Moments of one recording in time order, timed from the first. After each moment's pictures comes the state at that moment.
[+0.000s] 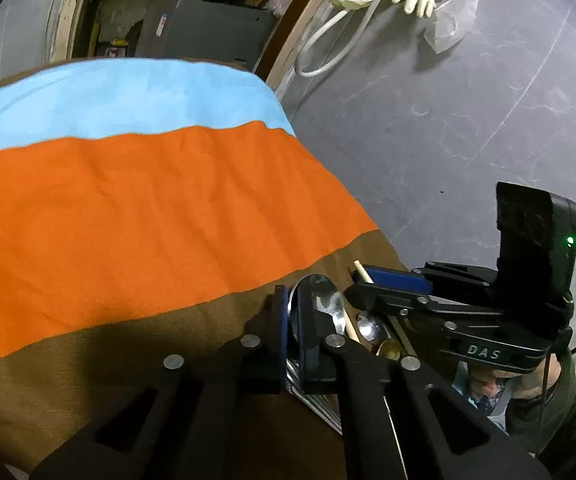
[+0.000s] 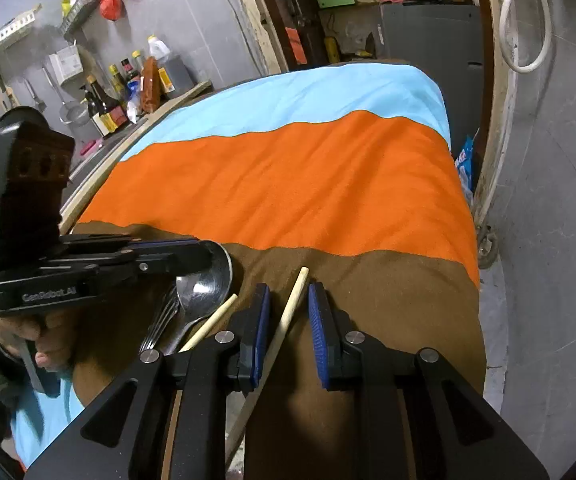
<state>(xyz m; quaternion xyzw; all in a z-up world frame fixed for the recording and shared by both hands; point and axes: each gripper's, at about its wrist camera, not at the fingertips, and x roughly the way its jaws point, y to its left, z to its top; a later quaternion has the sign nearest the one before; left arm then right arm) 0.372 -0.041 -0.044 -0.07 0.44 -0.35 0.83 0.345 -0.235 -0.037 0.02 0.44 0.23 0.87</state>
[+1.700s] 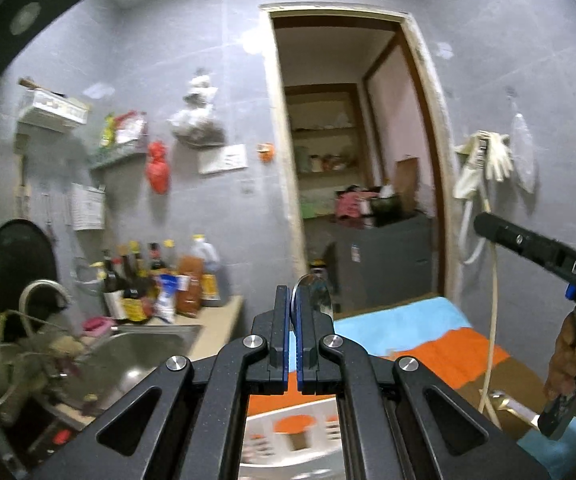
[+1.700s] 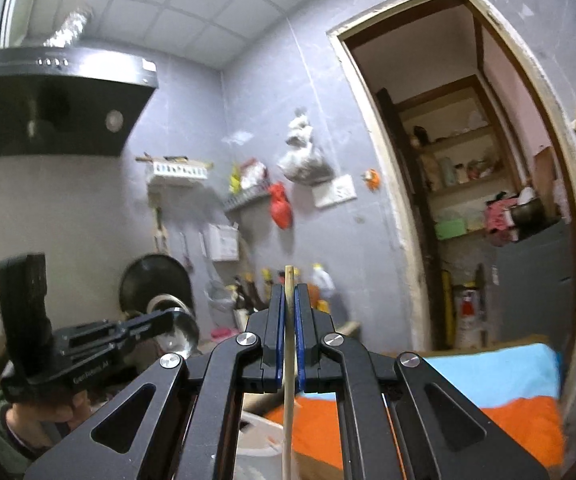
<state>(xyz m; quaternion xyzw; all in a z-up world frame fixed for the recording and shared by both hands) 0.162 0.107 0.141 0.07 0.07 0.01 1.00 0.234 -0.105 0.158 0.11 -0.01 0.41 0.91</state>
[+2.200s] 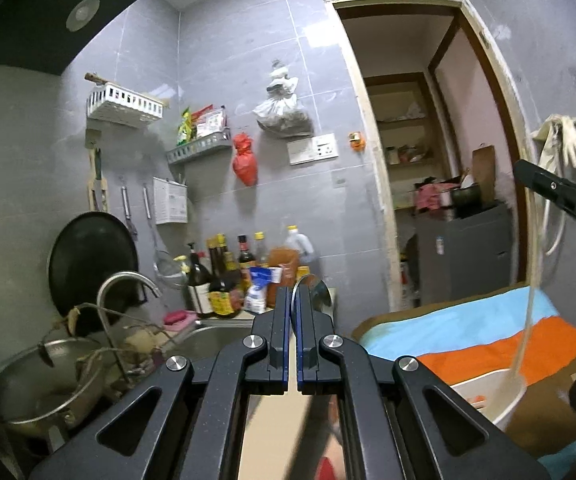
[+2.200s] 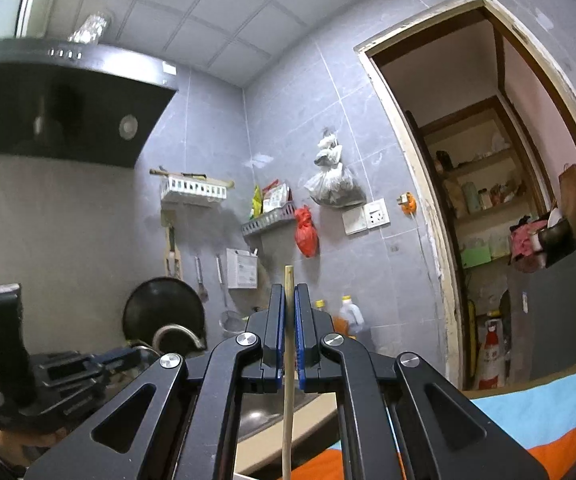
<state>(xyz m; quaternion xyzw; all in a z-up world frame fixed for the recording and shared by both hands) 0.164 0.187 0.111 0.09 0.06 0.15 0.98 0.257 -0.030 0.152 0.10 -0.06 0.41 0.91</state>
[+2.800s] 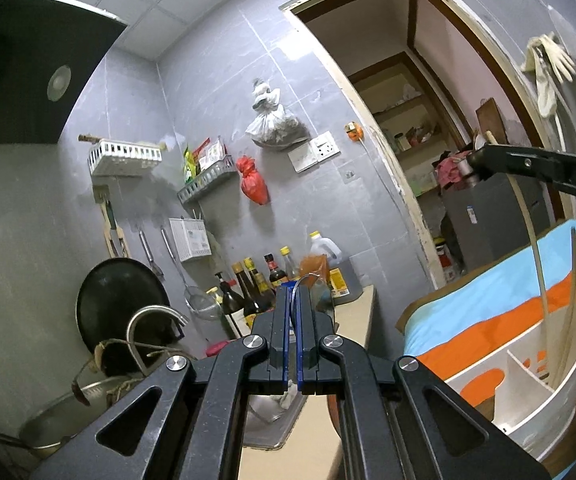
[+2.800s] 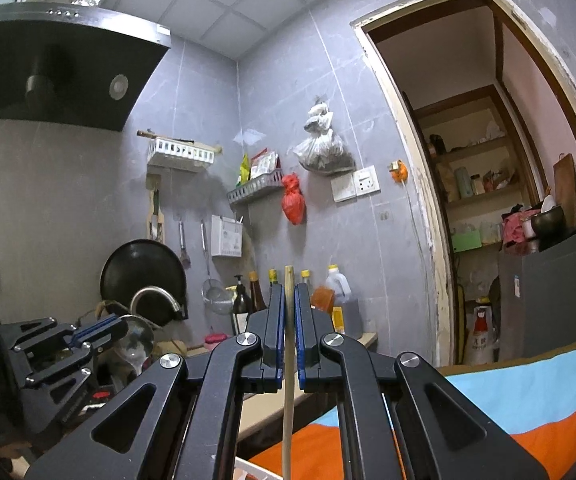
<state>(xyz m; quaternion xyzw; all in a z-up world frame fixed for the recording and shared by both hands) 0.199 0.168 0.042 0.22 0.03 0.21 0.95 0.278 -0.009 0.101 0.08 -0.03 0.40 0.91</state>
